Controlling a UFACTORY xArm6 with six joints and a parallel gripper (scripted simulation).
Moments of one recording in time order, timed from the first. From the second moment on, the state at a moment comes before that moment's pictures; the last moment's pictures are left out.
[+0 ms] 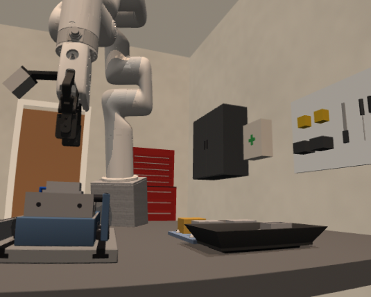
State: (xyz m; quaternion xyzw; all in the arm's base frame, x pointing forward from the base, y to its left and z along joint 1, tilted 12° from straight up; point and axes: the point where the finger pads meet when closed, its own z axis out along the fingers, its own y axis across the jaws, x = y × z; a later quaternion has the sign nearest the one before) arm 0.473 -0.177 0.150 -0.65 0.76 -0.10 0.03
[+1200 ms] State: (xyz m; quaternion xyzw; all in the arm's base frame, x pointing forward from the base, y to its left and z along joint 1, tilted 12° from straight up) arm 0.479 -0.181 0.114 -0.65 0.76 -0.10 0.03
